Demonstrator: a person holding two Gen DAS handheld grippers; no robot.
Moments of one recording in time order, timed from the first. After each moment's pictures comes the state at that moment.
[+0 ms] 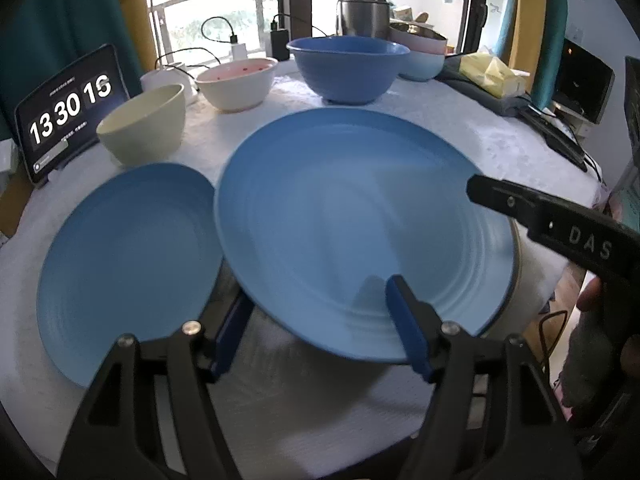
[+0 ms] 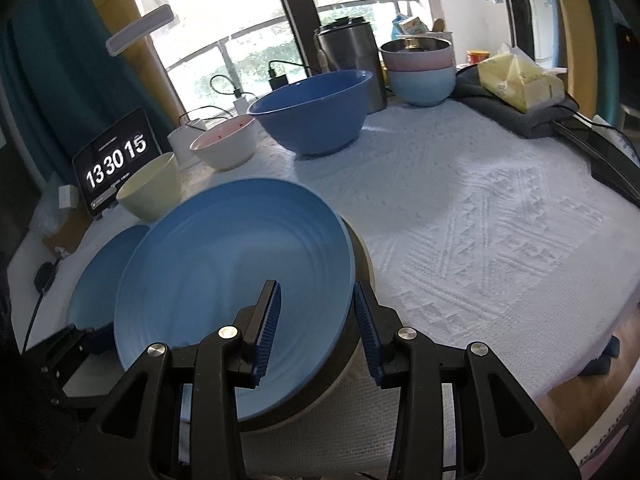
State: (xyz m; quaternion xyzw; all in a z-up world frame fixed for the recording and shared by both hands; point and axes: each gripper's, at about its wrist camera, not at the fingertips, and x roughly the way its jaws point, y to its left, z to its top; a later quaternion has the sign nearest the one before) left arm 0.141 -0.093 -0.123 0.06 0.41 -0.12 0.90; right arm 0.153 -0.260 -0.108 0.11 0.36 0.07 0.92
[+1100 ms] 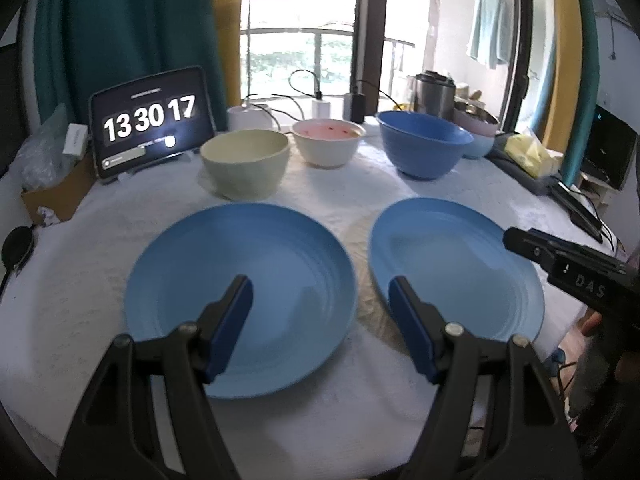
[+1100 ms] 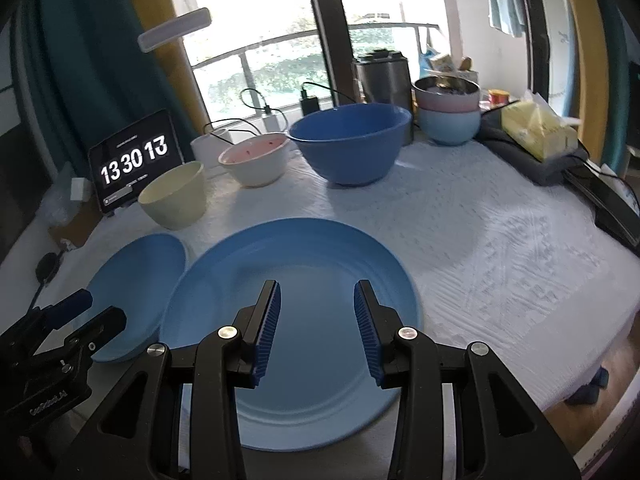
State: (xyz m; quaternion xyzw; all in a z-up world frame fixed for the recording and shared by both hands) left arm 0.121 -0.008 -0.084 -0.01 0.33 -0.05 0.94; right arm 0.152 -0.221 -0.079 0.06 0.33 0.09 0.94
